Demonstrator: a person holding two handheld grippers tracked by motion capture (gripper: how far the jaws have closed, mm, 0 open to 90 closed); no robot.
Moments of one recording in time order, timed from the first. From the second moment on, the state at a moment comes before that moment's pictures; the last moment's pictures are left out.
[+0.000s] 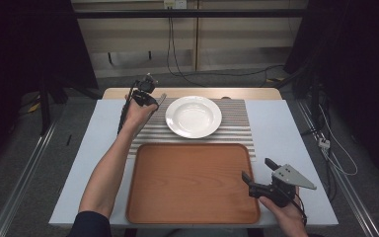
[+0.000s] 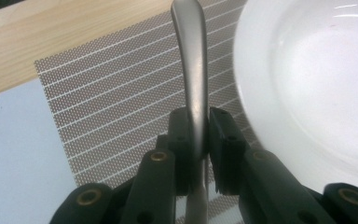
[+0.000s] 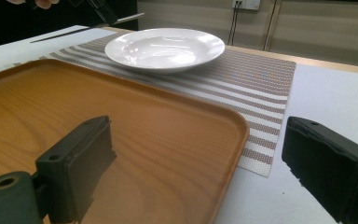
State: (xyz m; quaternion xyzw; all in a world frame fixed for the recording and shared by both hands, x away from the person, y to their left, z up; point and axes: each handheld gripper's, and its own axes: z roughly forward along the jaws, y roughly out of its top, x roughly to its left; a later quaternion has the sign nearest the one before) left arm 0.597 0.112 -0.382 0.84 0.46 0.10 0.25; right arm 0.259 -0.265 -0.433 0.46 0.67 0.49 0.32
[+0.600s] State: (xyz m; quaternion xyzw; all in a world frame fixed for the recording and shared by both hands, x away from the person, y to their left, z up) left arm 0.550 0.126 -0.360 0.85 0.44 0.11 0.27; right arm 0.259 -0.264 -0.433 0.46 0.67 0.48 0.33
